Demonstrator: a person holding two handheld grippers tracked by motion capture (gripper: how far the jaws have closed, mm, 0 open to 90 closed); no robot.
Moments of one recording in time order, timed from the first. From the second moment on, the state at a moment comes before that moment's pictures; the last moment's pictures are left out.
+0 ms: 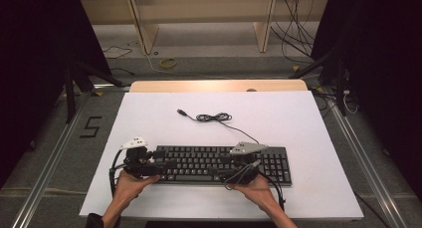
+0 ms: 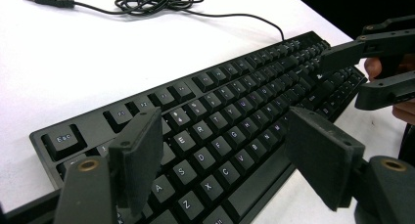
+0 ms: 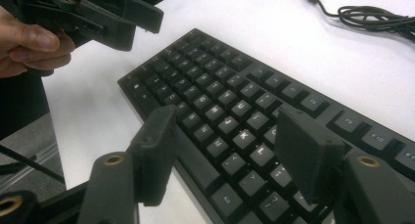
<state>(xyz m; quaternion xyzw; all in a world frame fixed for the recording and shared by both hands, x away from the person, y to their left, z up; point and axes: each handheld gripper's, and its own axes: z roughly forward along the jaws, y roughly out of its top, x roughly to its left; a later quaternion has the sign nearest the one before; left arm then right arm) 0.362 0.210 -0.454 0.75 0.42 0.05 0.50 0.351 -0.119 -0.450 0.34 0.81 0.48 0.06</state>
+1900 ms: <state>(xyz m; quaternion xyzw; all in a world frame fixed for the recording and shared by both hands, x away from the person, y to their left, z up) 0.345 0.220 -0.457 0.75 0.40 0.06 0.52 0.357 -0.062 -0.478 0.29 0.87 0.40 0.04</state>
